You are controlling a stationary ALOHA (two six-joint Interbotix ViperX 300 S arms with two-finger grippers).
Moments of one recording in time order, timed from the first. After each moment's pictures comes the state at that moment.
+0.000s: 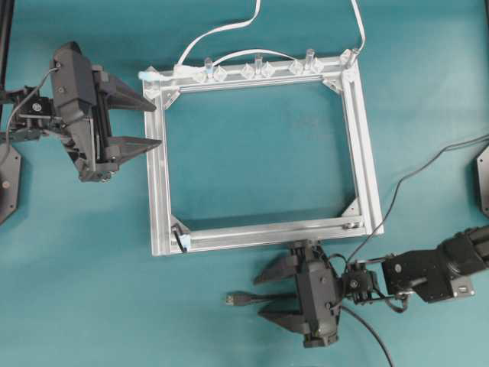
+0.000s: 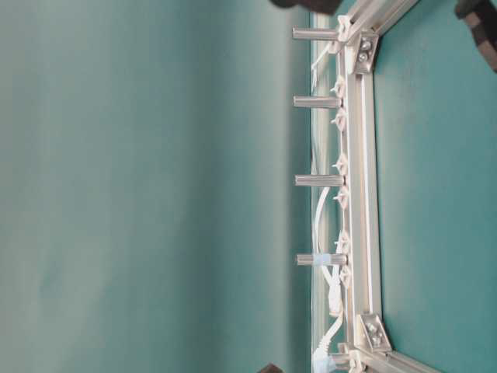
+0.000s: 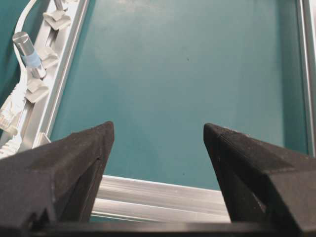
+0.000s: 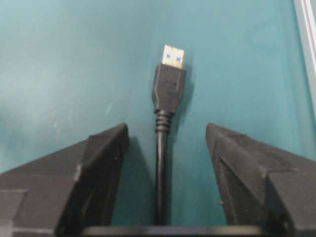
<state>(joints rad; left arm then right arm) 0.18 -0.45 1.09 -0.06 -0.10 0.01 0.48 0.39 0.67 0.41 -0.60 0.02</state>
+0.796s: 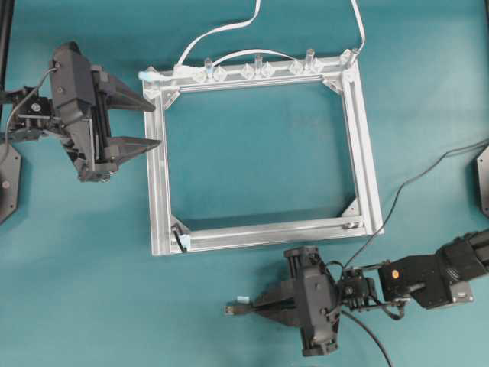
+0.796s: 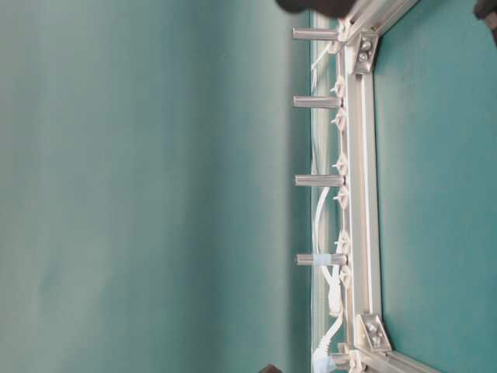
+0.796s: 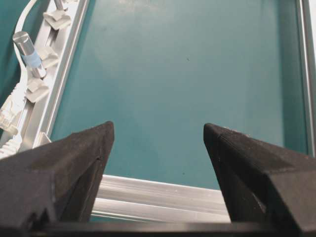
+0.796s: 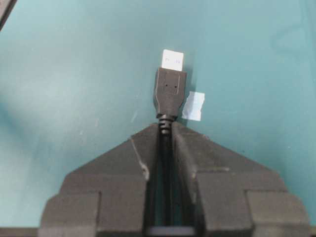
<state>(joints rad) 0.18 -0.45 1.09 -0.06 -0.10 0.01 0.49 0.39 0.63 0.45 -0.45 0.01</state>
